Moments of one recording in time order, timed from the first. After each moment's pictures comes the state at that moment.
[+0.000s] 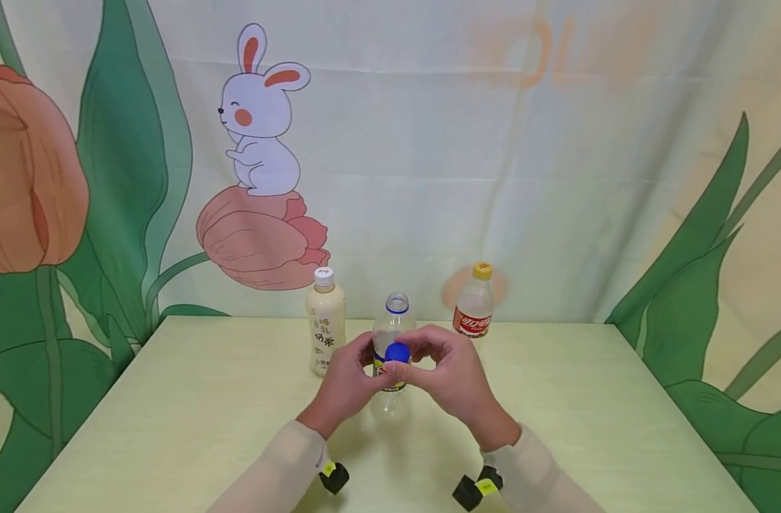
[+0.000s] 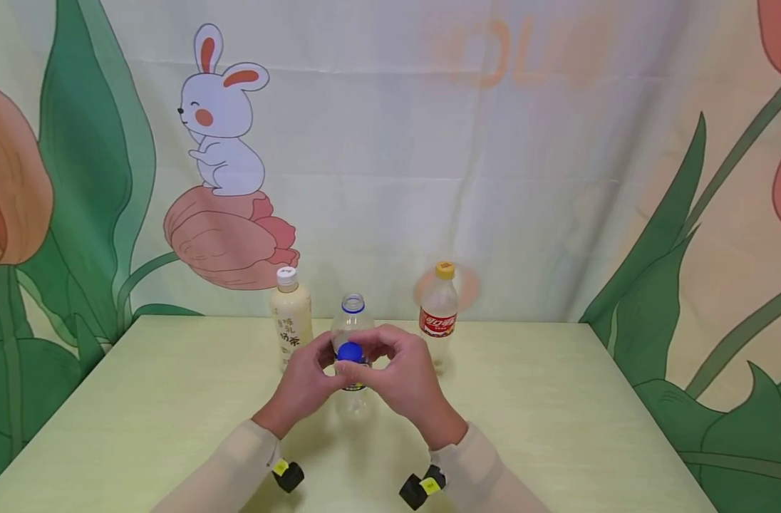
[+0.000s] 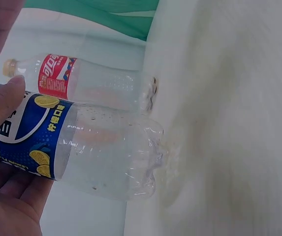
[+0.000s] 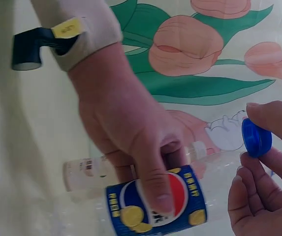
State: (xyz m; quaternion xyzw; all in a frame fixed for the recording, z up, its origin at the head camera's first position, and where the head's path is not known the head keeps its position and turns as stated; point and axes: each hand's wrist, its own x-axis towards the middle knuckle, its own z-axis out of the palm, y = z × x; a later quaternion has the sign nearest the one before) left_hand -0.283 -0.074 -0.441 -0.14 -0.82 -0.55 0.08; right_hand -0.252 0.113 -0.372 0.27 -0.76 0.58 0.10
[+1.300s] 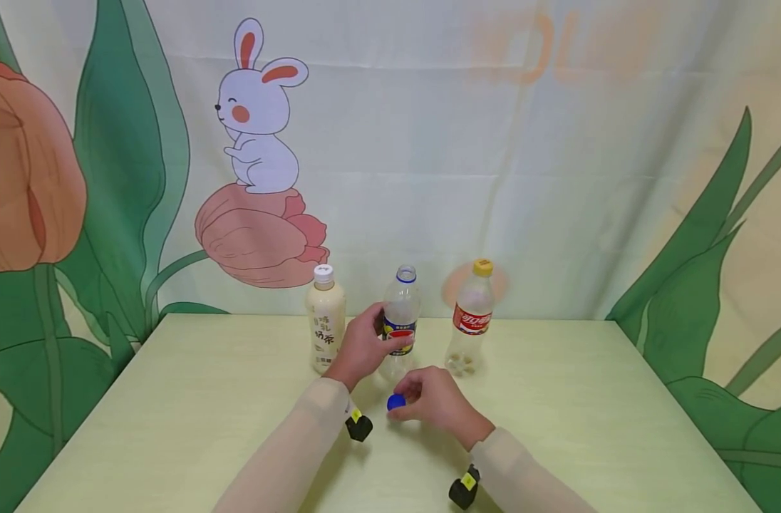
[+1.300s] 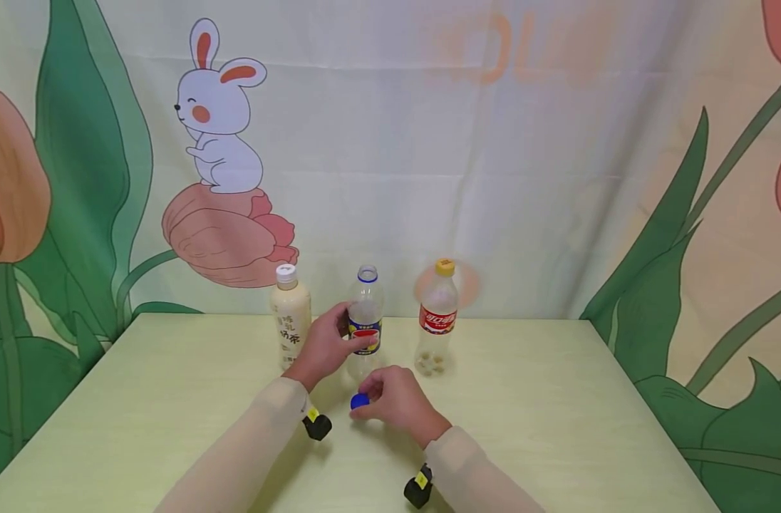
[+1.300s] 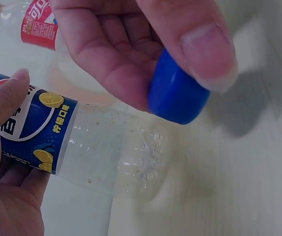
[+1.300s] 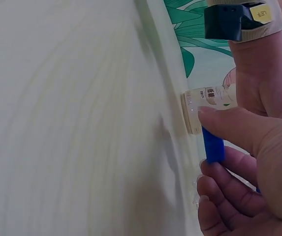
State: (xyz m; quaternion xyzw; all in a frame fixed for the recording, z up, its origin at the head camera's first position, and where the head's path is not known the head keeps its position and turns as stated) left_hand -0.349 -0.058 -0.445 -0.09 -0.82 -0.56 0.05; right_hand -0.300 0.117 -0.473 0.23 -0.89 0.40 -0.05
